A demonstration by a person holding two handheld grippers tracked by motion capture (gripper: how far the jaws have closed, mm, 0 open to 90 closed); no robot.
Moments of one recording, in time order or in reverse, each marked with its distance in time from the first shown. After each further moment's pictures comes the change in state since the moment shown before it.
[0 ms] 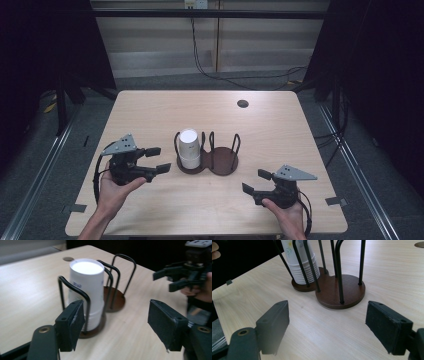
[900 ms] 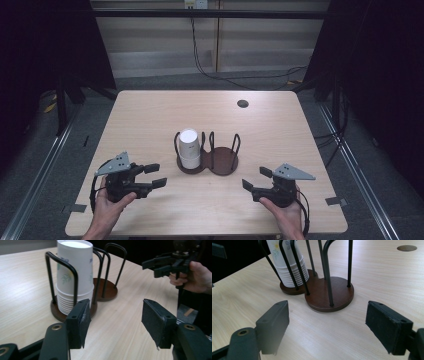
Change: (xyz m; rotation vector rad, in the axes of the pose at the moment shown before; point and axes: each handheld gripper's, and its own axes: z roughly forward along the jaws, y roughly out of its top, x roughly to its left) left arm -0.009 -0.045 -0.010 -0.030 -0.037 -0.013; right arm 0.002 0.002 0.004 -0.015 -0.085 -0.006
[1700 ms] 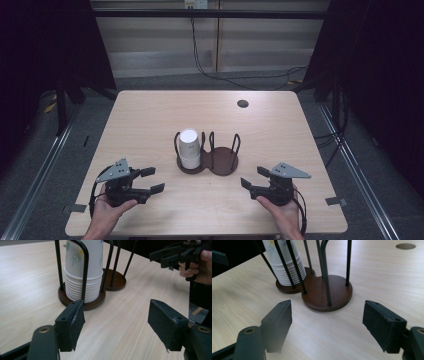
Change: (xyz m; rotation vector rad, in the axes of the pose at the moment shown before) left arm 0.005 -0.026 0.001 0.001 0.037 -0.008; right arm 0.000 0.000 0.009 0.020 -0.016 0.003
